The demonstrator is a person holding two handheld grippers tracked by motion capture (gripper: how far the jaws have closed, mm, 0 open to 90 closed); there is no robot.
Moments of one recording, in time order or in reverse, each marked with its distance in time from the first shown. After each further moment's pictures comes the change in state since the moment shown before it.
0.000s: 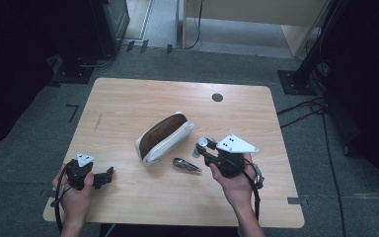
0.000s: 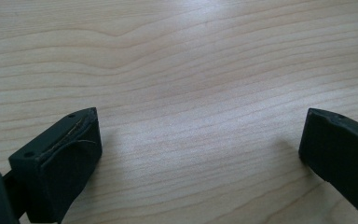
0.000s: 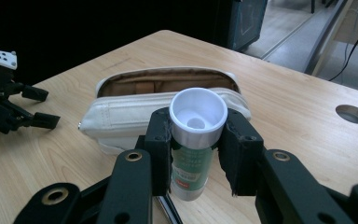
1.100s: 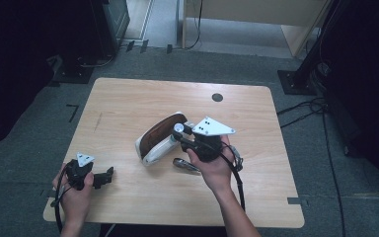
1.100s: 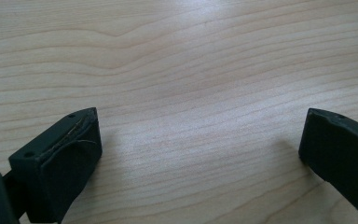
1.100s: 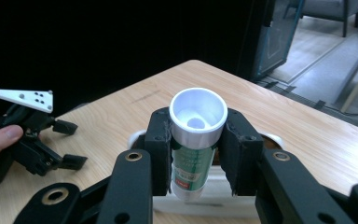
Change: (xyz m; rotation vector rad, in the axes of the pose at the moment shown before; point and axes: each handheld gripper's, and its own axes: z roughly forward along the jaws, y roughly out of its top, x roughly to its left) left arm 0.000 0.000 0.000 0.000 -0.002 0.002; right arm 0.027 0.049 0.043 -0.059 0.106 -0.046
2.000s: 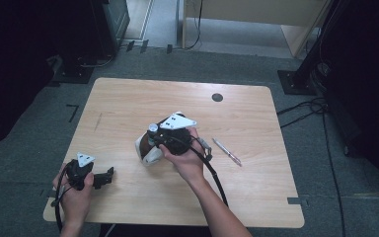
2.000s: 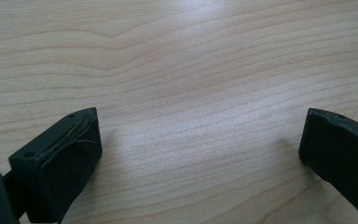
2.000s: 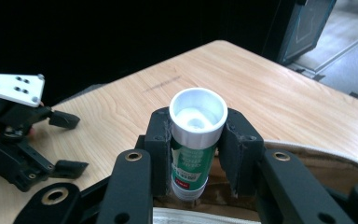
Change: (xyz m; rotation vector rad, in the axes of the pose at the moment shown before) left arm 0.000 0.000 0.000 0.005 -0.006 0.009; right arm 0.017 -0.011 0.085 0.095 0.060 -0.024
